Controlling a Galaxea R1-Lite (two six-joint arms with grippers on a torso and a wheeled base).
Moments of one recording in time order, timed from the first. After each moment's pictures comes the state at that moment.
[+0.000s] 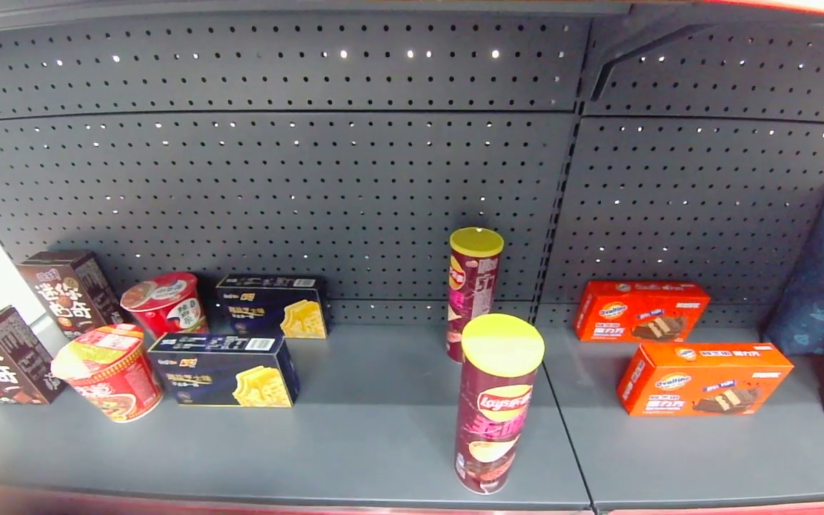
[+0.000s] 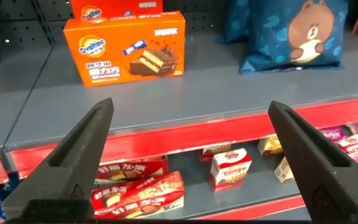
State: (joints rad) left arm -0.01 0.00 0.00 -0.06 0.12 0.02; right arm -0.10 0.09 0.00 -0.07 -0.13 0.01
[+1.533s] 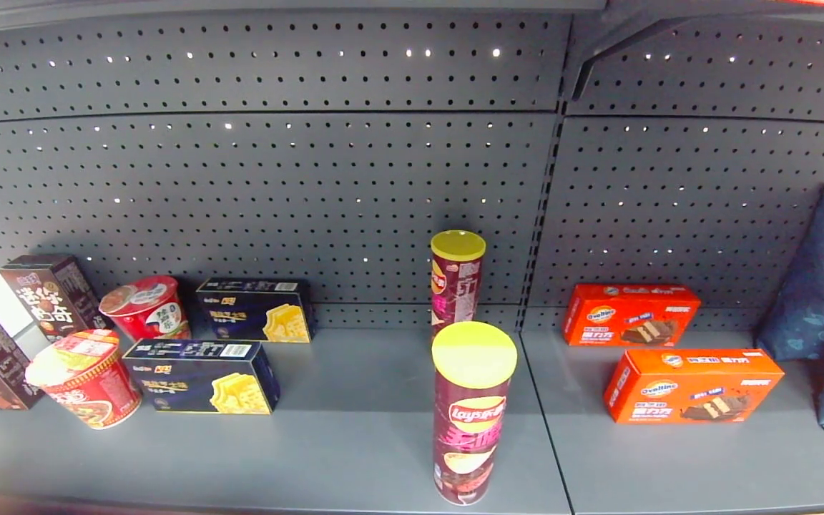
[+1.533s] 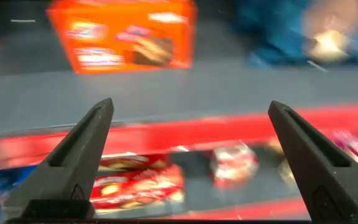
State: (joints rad) left arm 0.00 0.00 0.00 0.00 -0.05 0.02; right arm -0.10 0.09 0.00 0.00 -0.08 0.01
